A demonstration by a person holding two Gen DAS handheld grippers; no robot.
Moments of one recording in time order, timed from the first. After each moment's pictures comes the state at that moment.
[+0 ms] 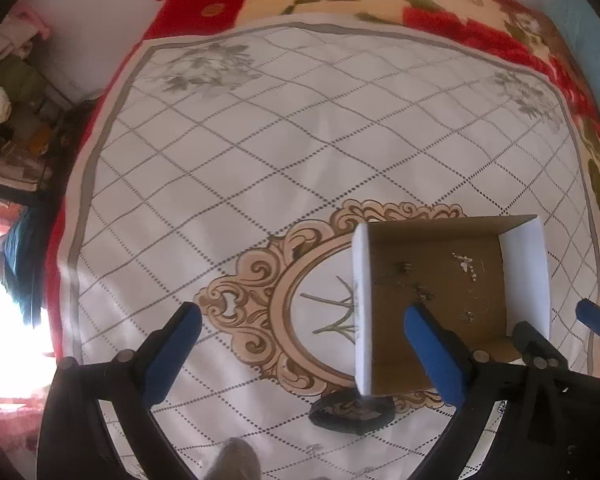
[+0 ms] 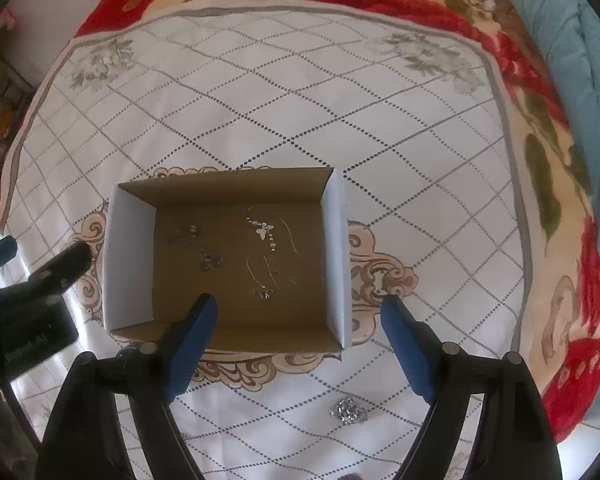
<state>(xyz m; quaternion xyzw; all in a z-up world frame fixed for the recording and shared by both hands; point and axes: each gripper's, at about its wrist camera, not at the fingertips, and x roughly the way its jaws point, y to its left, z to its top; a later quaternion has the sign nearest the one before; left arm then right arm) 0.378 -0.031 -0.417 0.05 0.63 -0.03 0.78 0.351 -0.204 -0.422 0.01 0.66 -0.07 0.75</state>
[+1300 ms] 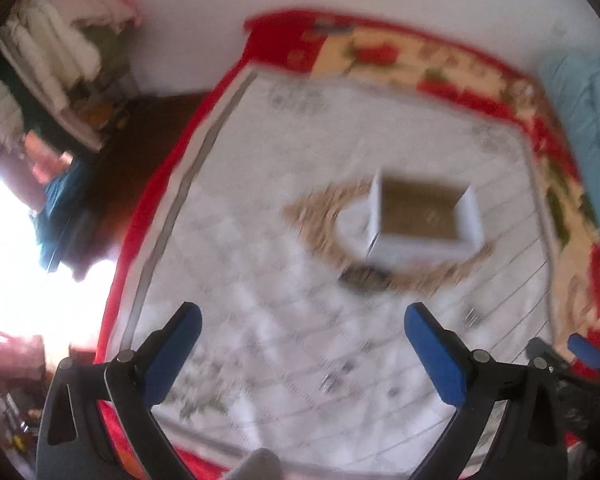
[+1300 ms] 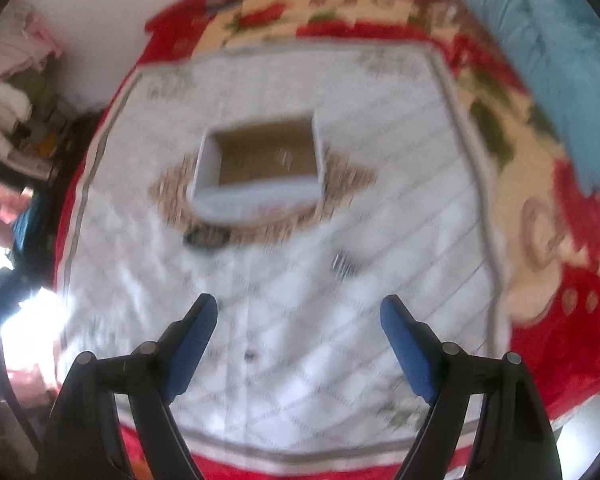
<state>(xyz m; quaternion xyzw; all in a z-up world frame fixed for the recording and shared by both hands) 0.180 0.026 -0.295 -0.01 0.57 0.04 0.82 0.138 -0.208 -0.310 0.07 0.61 -0.03 0.79</state>
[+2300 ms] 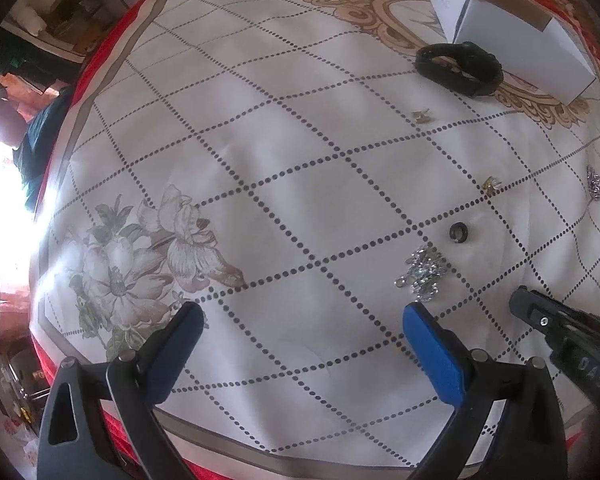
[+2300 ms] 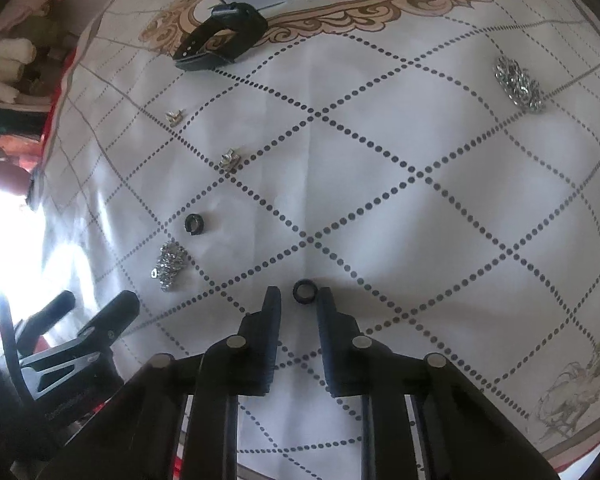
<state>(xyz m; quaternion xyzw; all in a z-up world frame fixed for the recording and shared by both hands) 0.127 0.036 -0.511 0.01 0.67 0.05 0.74 0.106 -0.139 -0.523 0.11 0.70 0.05 0.70</state>
